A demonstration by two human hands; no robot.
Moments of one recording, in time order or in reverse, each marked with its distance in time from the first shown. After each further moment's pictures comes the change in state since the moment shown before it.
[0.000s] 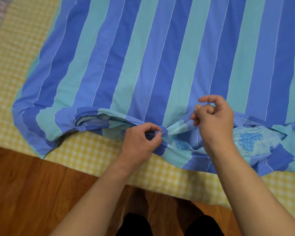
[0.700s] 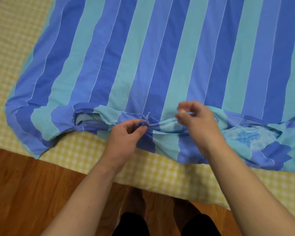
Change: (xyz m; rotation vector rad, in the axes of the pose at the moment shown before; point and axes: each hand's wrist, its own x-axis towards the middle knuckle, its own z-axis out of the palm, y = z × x) left_hand 0.009 -0.014 -0.015 -0.567 -0.019 -0.248; right_hand 0.006 0.008 0.007 -0.145 -0.268 0.197
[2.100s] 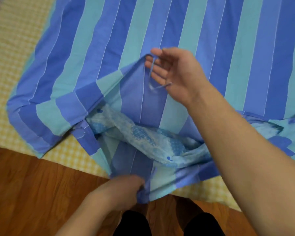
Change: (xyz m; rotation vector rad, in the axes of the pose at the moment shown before) left_hand -0.064 -0.050 -0.027 1.363 -0.862 -0.132; right_hand 0.057 -0.100 0.041 0.599 -0.339 0.146
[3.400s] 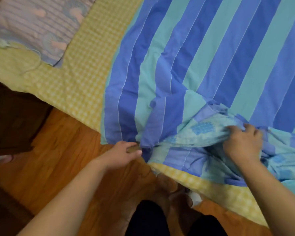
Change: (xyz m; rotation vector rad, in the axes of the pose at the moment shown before) left_hand -0.069 -0.208 0.033 -0.663 0.504 -0.348; right_hand -0.062 0.160 -0.029 -1.979 0.507 -0.163
